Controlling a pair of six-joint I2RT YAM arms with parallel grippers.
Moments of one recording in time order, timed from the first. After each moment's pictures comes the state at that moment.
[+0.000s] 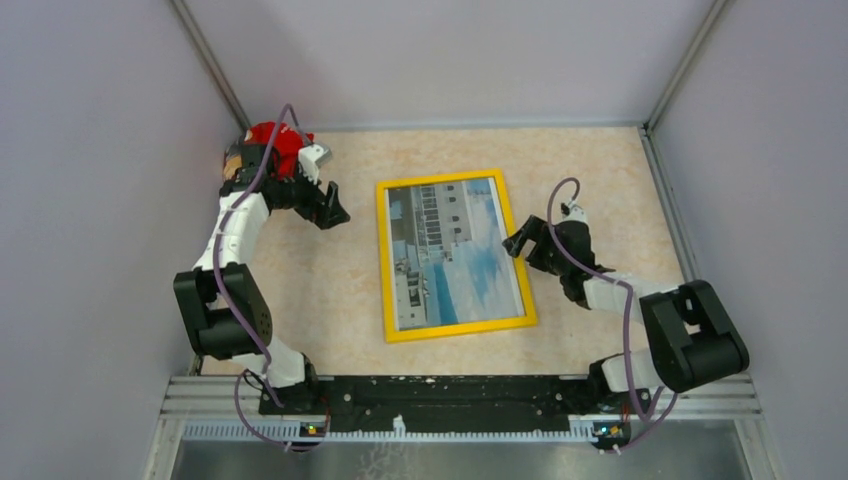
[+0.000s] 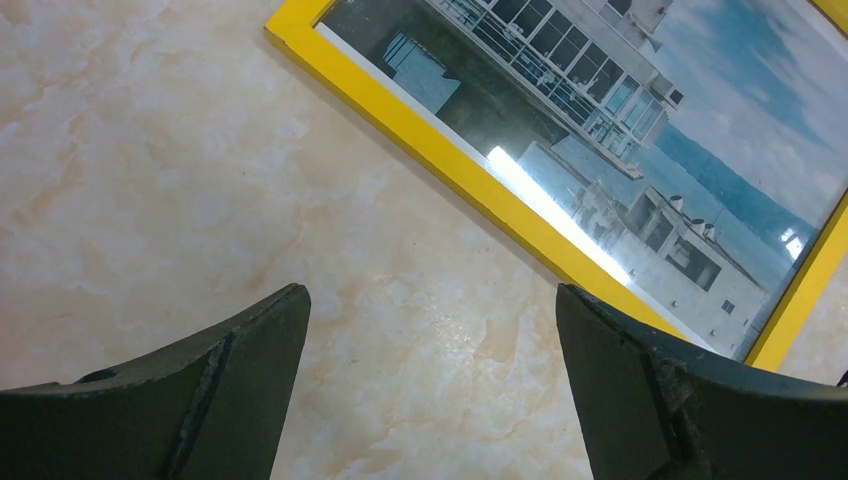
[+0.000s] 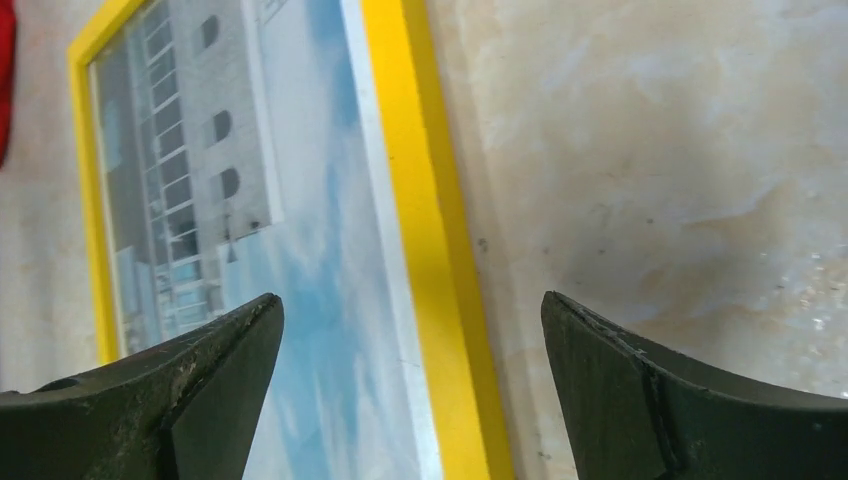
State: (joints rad) left arm 0.15 1.57 1.28 -0.66 0.80 0.59; right arm 0.30 1.38 0.44 0.42 -0.07 0.70
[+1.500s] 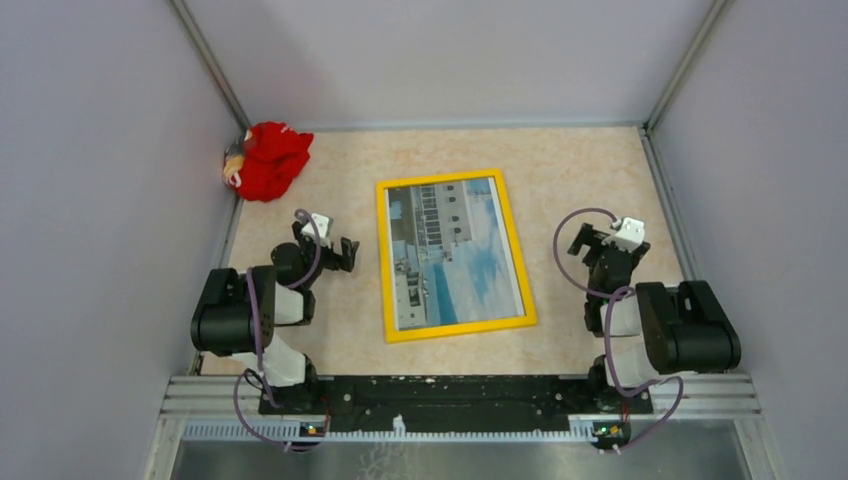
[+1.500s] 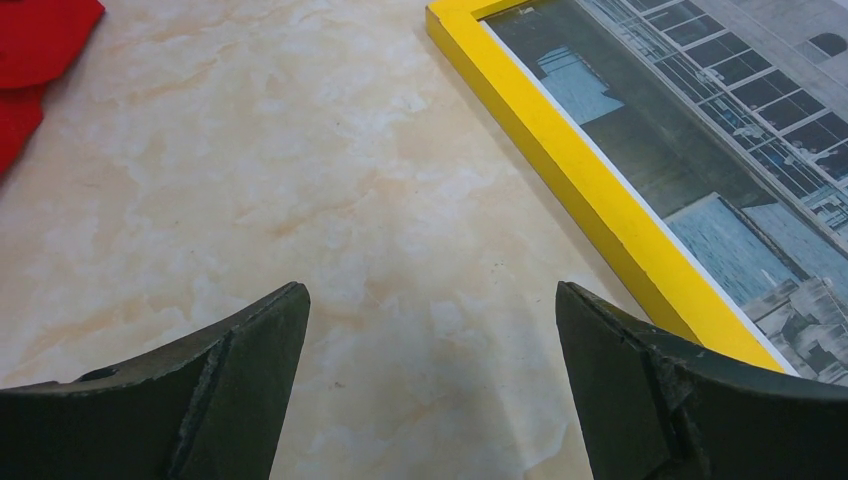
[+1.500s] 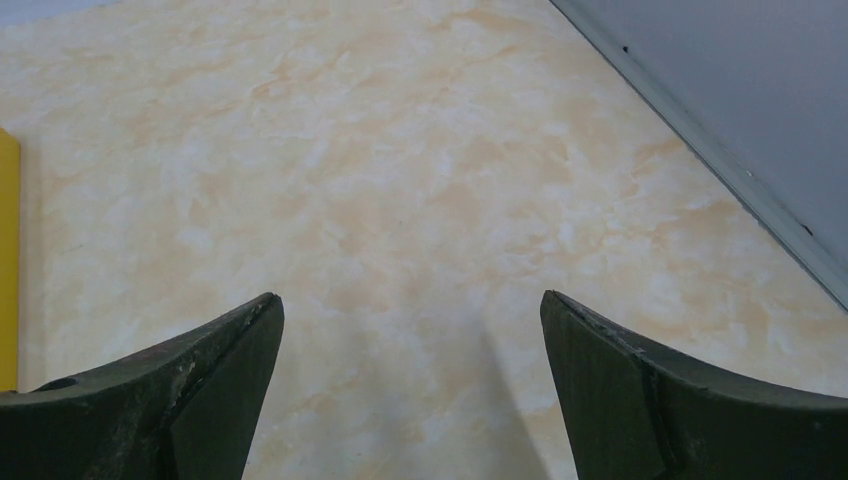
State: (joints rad) left arm 0.06 1.58 0.25 1.14 0.44 0.10; right arm 0.03 1.45 0.13 1.18 0.37 0.12
